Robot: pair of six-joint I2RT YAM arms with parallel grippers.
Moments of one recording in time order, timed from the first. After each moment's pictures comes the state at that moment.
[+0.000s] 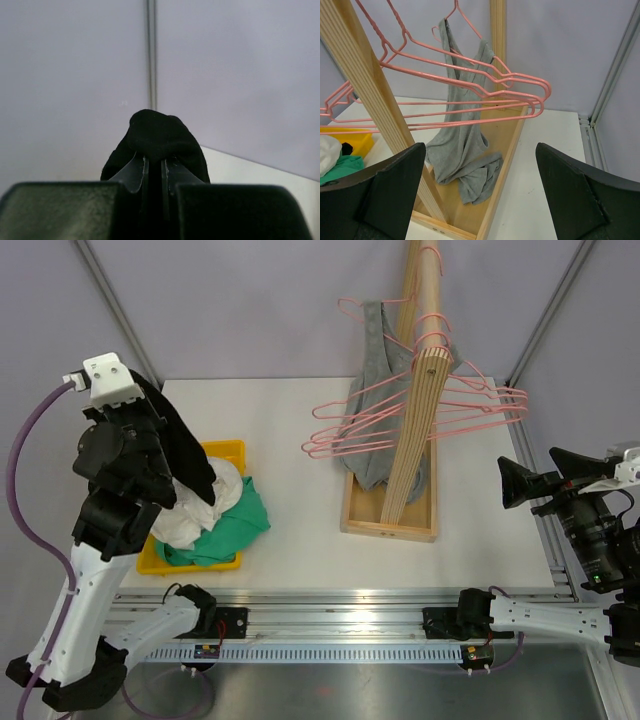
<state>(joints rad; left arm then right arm) -0.51 0.90 1.42 -0.21 -0.90 0.23 1.29 0.47 1.35 -0.64 1.05 -0.13</state>
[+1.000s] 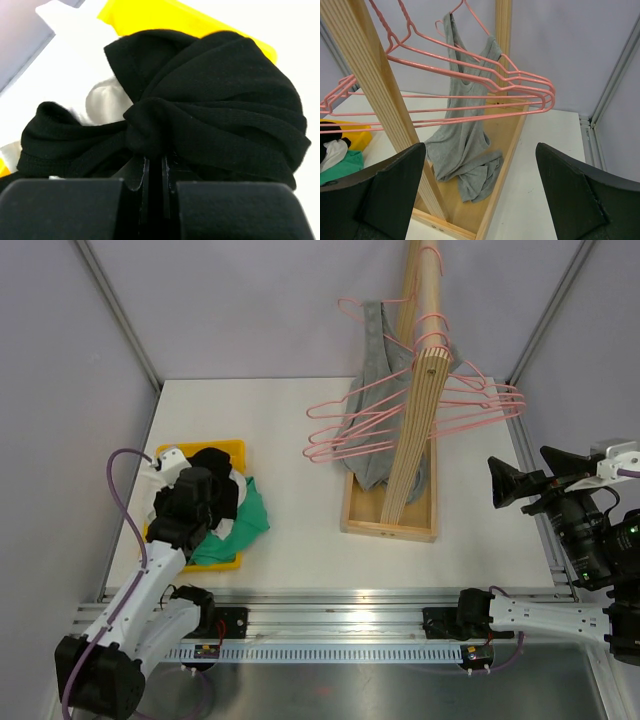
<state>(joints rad) -0.24 0.82 0.59 -0.38 -0.62 -0.49 1.29 0.50 1.34 -0.64 1.04 -0.13</state>
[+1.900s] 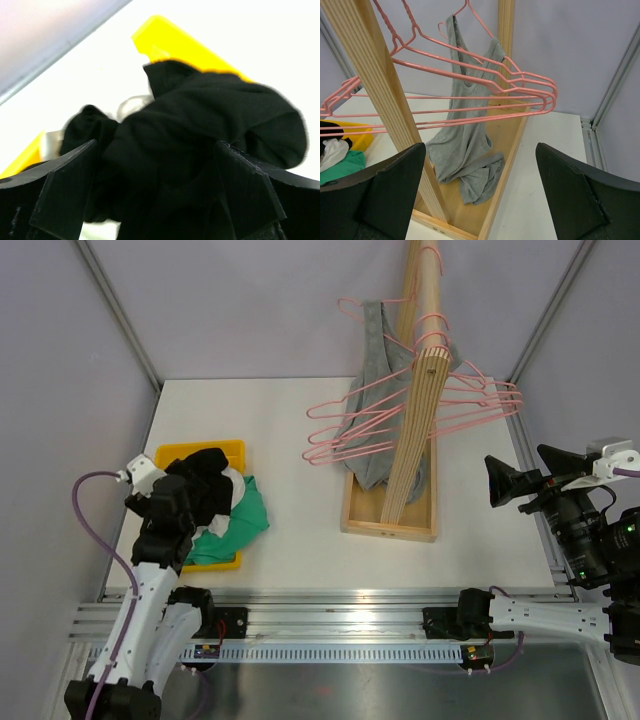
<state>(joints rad) -0.08 0.70 0.56 -0.35 -0.56 -0.53 1.29 0.51 1.33 -0.61 1.04 -0.14</state>
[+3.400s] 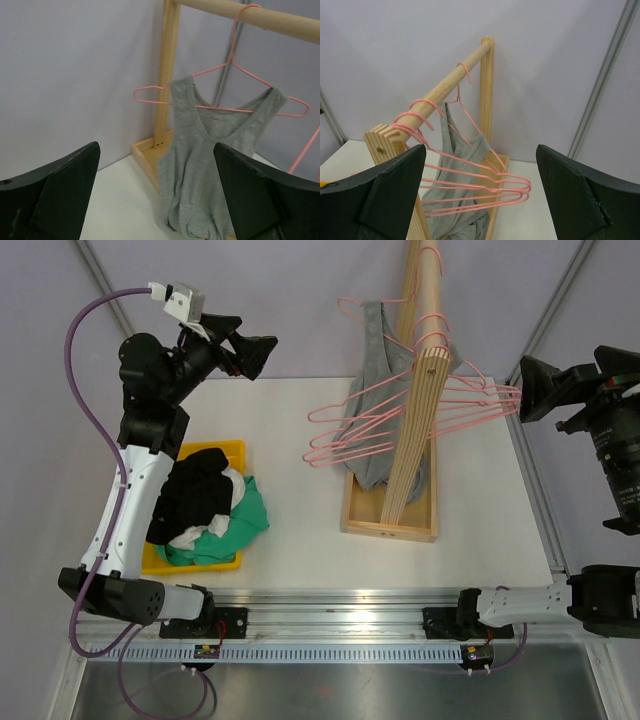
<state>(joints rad) -0.19 1.35 1.62 -0.03 0.49 -0.21 1.29 1.04 2.11 -0.57 1.08 -0.47</state>
